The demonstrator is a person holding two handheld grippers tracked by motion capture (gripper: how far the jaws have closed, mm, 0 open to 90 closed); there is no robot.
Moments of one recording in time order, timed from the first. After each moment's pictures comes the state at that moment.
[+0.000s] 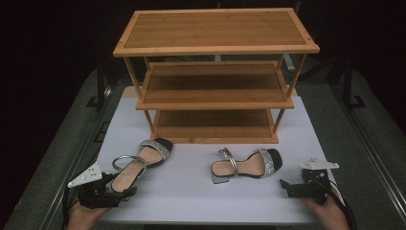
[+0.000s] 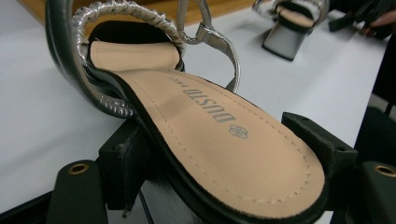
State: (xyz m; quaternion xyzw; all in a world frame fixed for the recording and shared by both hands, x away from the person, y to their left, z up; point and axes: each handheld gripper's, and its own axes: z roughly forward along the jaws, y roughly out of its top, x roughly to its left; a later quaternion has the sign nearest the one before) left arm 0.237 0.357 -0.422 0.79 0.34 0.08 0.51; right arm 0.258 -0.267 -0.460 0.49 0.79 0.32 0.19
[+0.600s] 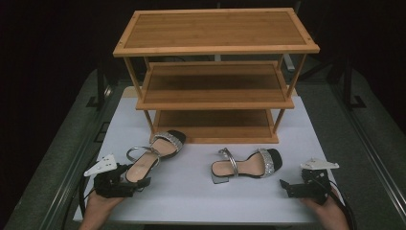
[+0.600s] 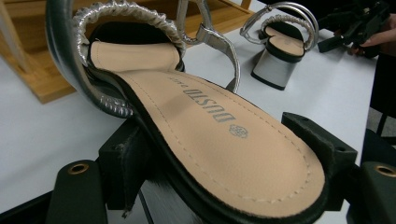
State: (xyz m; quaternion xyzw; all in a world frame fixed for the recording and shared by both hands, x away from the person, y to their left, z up) left arm 0.262 0.318 -0.415 0.79 0.32 0.08 0.52; right arm 0.258 -0.267 -0.460 0.49 0.79 0.32 0.19
